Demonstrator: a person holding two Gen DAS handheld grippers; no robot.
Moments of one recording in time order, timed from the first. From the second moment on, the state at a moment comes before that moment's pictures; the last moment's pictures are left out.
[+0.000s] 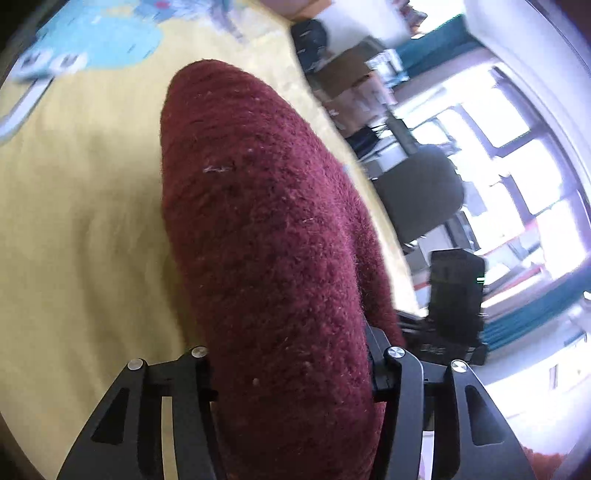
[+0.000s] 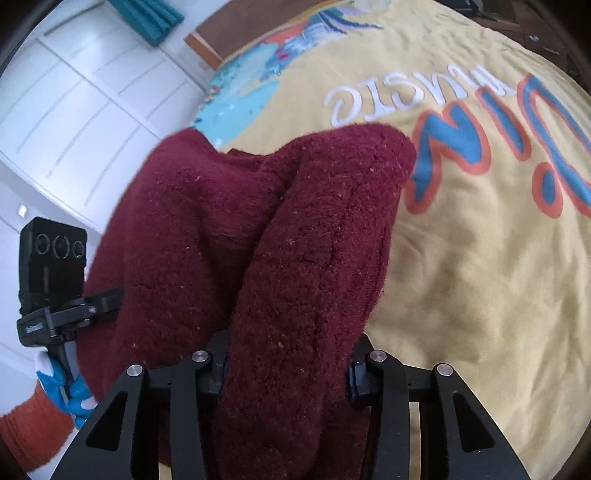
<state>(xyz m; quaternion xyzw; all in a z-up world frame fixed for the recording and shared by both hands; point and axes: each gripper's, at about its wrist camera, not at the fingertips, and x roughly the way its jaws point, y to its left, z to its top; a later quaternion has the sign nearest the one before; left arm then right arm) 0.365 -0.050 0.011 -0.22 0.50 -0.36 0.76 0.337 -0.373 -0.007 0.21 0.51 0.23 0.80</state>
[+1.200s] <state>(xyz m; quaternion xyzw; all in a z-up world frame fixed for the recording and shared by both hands) 0.314 0.018 0.027 -0.05 0.48 -0.21 0.85 0.376 -0.299 0.049 0.13 0.46 0.21 0.85</state>
